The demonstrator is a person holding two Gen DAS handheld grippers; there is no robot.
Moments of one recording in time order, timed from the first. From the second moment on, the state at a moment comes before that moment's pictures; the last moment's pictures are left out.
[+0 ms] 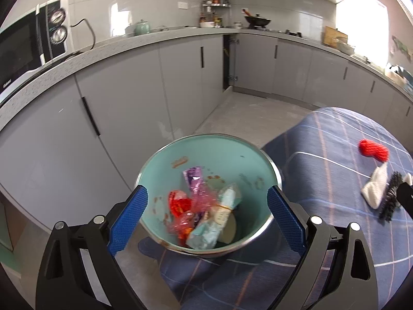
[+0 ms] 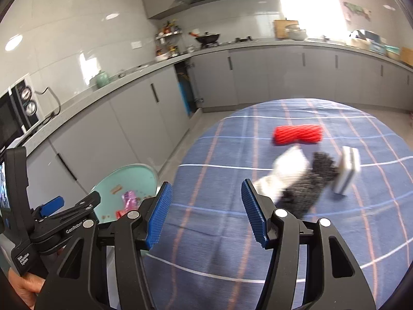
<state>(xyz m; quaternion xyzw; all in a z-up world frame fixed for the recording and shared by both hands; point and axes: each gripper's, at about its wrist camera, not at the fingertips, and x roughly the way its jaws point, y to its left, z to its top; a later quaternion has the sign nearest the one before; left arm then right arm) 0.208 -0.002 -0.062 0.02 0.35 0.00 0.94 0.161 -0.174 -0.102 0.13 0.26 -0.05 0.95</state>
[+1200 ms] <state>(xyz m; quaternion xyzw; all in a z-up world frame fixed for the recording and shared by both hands) 0.218 -0.175 -0.078 0.10 0.36 -0.22 0.90 0.150 -0.334 -0.133 0.22 0.29 -0.19 0.91</state>
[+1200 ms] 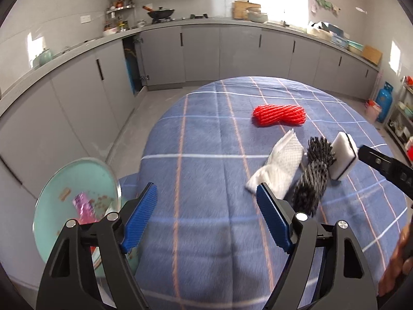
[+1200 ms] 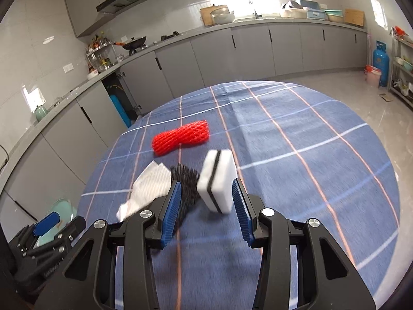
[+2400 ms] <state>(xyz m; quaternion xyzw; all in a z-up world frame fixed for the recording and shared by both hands) 0.209 -0.193 -0.066 0.05 0.37 -0.29 0.88 0.102 -0.327 -0.107 0.24 0.25 -0.16 0.92</state>
